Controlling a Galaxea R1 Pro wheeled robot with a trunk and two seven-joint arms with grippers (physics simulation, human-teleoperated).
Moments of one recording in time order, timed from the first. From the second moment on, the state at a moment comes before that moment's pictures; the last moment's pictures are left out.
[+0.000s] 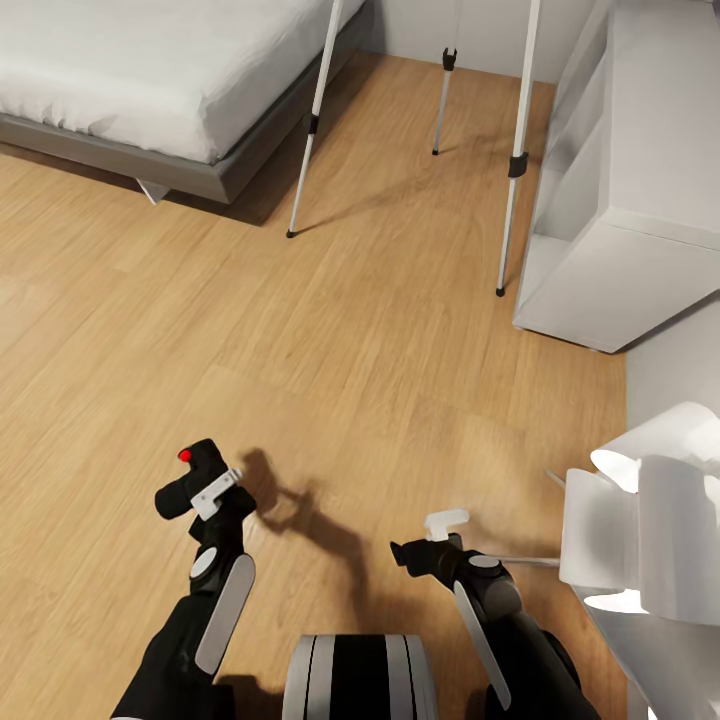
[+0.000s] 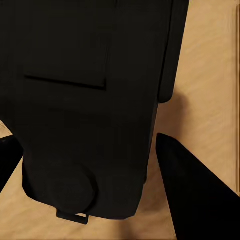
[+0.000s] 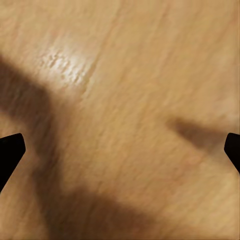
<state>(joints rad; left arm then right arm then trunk) -0.39 -0.11 -0.07 -1.26 0.45 0.01 0.58 -0.34 0.09 0.18 -1.30 0.00 0.67 0.07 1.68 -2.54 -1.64</state>
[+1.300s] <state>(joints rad) -0.39 -0.11 -0.07 -1.26 0.46 0.04 0.59 -0.34 0.08 0.18 -1.32 0.00 0.67 0.07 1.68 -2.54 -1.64</state>
